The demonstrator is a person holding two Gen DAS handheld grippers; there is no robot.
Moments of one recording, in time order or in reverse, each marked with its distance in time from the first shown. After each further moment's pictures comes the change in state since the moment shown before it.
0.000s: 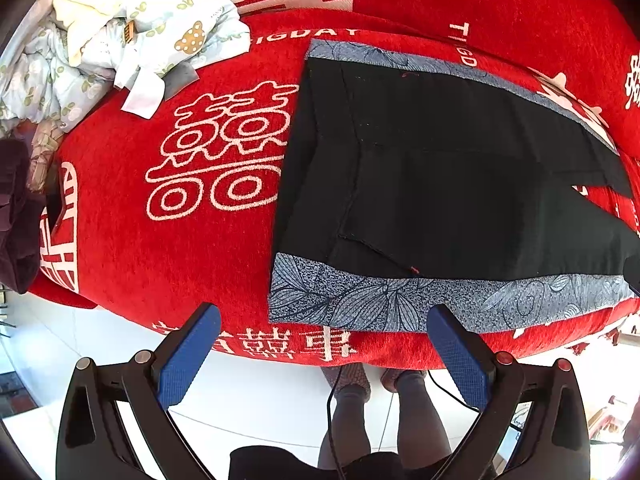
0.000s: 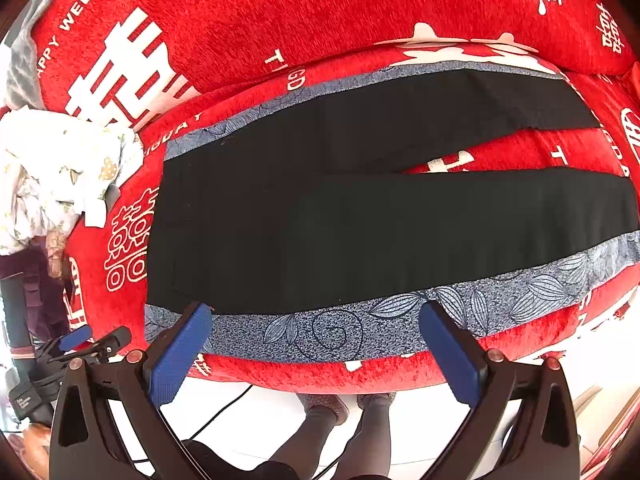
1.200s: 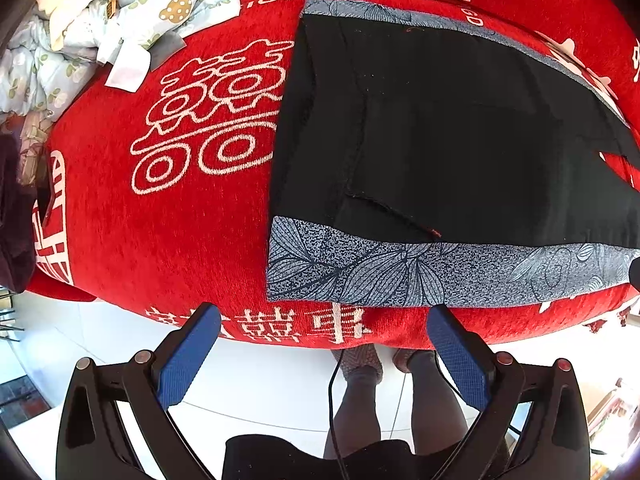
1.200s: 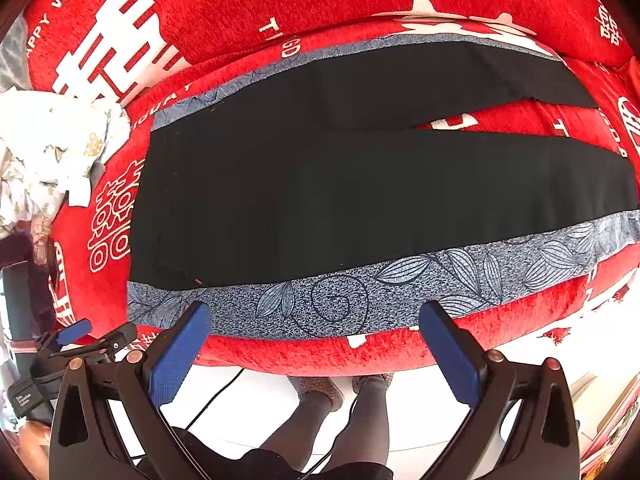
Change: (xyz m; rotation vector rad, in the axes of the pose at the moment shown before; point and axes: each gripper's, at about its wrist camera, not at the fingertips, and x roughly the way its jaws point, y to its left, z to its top) left arm 0.034 0.002 -0.015 0.032 0.088 0.015; right arm 0.023 0.009 -0.026 0.001 0.056 -0.045
